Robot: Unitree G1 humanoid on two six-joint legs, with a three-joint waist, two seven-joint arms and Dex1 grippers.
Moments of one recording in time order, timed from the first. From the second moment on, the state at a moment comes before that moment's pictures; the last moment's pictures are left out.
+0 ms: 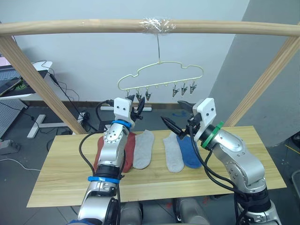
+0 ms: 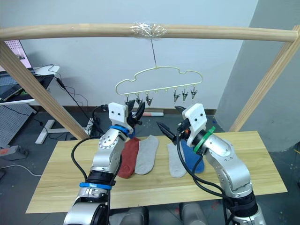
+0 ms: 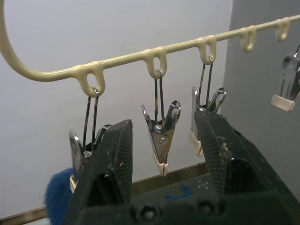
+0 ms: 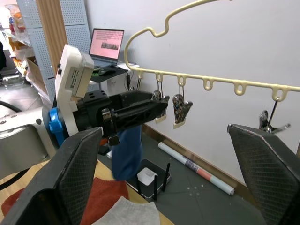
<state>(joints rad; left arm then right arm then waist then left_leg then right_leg) -0.51 0.12 0.07 0.37 -0.19 -0.10 -0.29 -0.29 -0.27 0.14 -0.51 0.31 0.58 0.43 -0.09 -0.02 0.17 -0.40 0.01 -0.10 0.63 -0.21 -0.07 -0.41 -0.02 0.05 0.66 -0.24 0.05</state>
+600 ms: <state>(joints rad) -0.53 0.12 0.08 0.44 -0.15 -0.15 -0.24 -0.29 -0.28 0.14 -0.51 0.31 0.58 0.43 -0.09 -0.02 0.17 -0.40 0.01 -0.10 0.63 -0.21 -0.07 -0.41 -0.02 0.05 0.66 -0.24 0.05</state>
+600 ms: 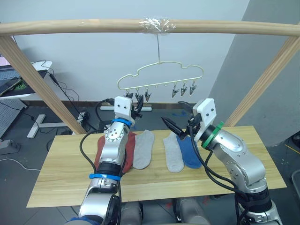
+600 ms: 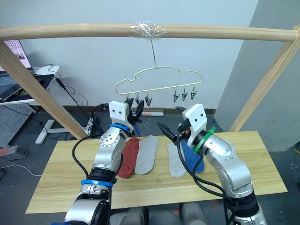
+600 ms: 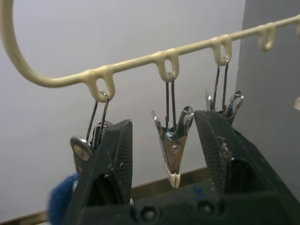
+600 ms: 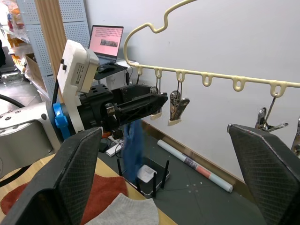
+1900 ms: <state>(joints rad) -0.59 0.12 0.09 0.48 -0.16 -0.18 -0.28 -0.20 -0.36 0.23 -0.44 0.21 0.59 0.42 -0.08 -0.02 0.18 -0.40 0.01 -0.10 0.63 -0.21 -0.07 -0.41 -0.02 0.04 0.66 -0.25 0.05</state>
